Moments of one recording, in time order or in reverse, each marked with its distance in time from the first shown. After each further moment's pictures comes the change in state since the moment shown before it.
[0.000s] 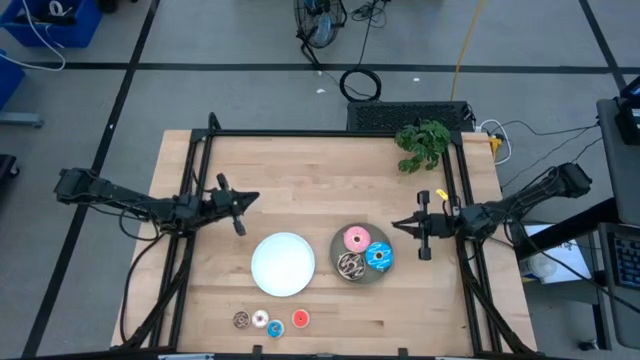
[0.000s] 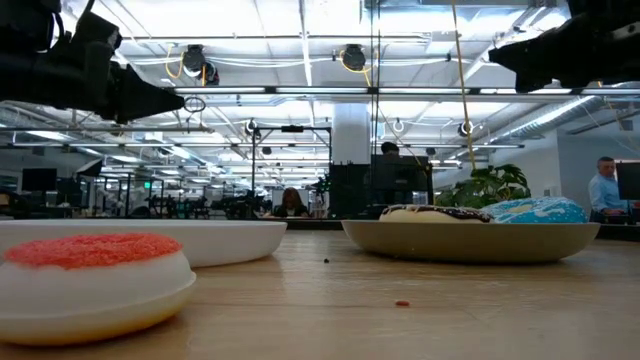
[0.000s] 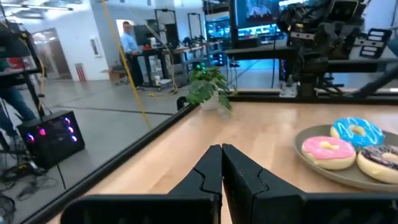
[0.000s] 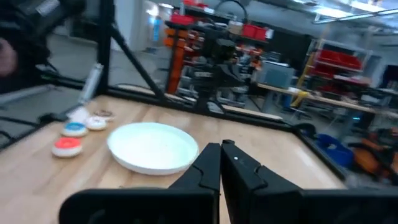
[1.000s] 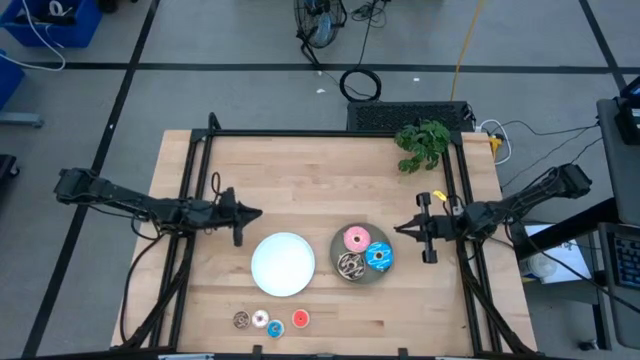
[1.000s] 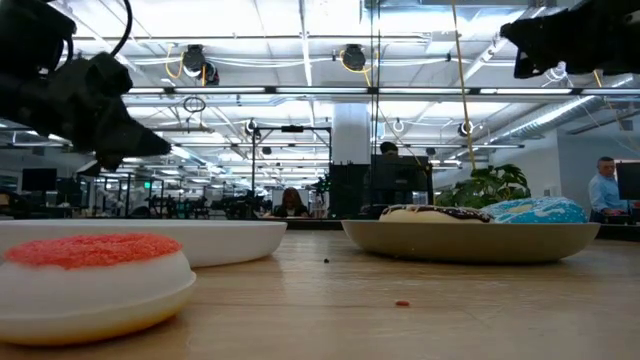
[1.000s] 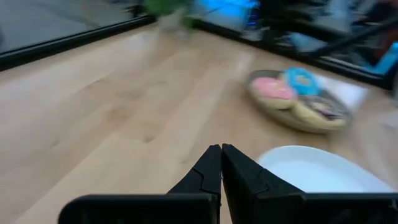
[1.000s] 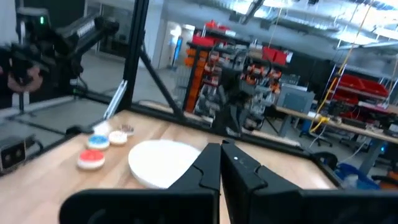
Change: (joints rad) left arm 0.000 0.000 0.000 -0.299 0.211 -0.449; right arm -0.006 -0.015 0.000 0.051 -0.111 -0.056
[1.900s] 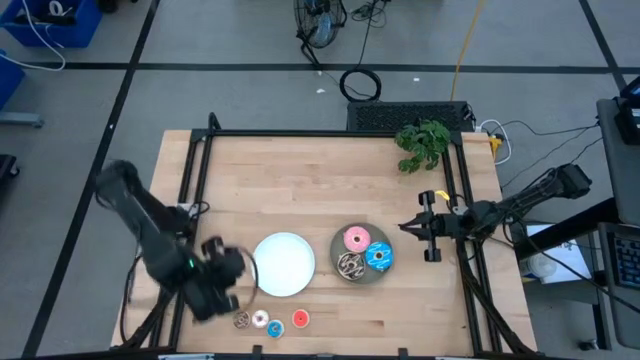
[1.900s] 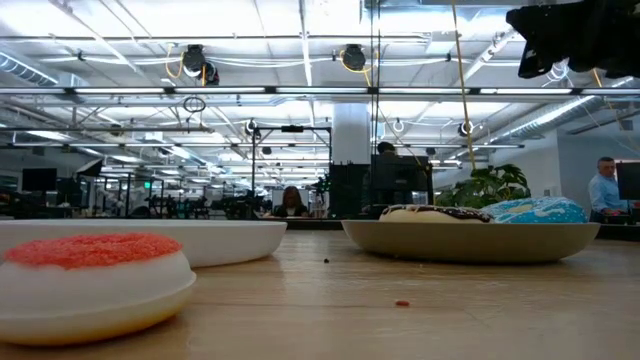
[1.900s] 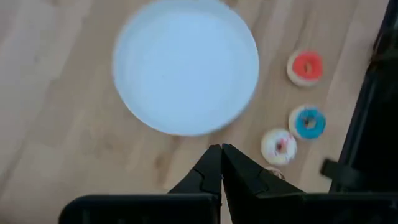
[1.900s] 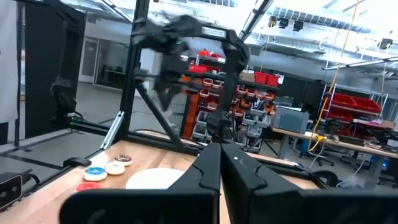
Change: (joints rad) left arm -0.659 0.825 1.320 -1.576 -0.003 -0.831; right arm 0.002 -0.005 -0.067 0.201 -0.004 0.005
